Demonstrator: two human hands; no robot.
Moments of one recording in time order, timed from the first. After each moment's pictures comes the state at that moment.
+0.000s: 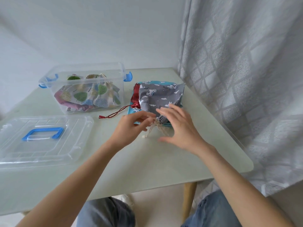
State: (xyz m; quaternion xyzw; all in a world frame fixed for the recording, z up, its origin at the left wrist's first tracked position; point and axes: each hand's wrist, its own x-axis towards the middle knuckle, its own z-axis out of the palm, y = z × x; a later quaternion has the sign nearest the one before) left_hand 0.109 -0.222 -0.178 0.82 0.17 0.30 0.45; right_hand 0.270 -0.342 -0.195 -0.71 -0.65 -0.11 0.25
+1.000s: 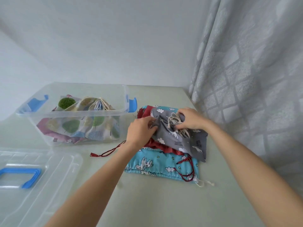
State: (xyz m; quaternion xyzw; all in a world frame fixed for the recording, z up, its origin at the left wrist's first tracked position) left_hand 0.234 -0.095 -0.173 0.86 0.35 0.29 0.24; right_hand 0.442 -0.169 -0.141 -0.79 -0.59 0.11 0.12
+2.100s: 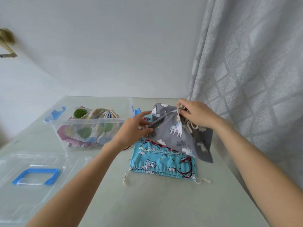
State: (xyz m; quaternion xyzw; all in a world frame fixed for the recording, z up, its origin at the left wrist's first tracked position) left_hand 0.169 -0.111 -0.108 0.88 0.24 0.27 0.31; right_hand 0.376 -0.226 -0.047 -0.76 -0.64 -0.04 0.13
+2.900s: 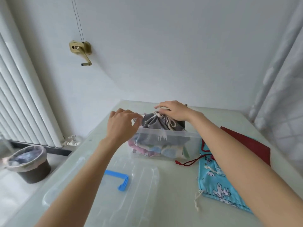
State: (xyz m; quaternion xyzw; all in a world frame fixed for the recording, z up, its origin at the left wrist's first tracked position) left_hand -0.009 0.027 -0.099 0.84 0.45 0.31 -0.04; right_hand 0.223 0.024 -0.069 -0.61 -0.76 0.10 0.18
